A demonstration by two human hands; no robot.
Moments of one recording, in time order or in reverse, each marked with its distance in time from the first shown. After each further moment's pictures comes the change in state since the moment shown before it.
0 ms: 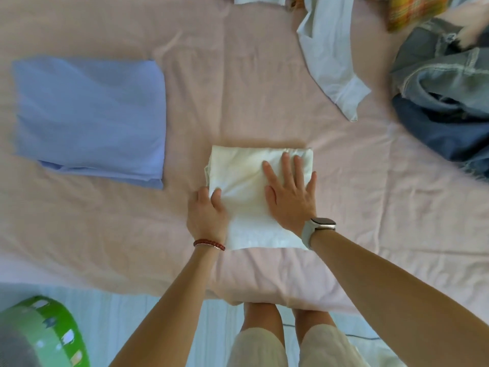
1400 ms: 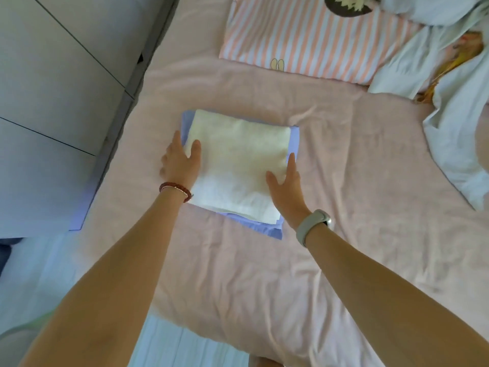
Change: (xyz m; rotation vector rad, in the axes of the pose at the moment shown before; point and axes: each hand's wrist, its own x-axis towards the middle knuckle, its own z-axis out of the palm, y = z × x) left_hand 0.254 -0.086 -0.226 -0.198 0.107 0.031; right_hand 0.110 -0.274 -0.051 1.063 0.070 0.055
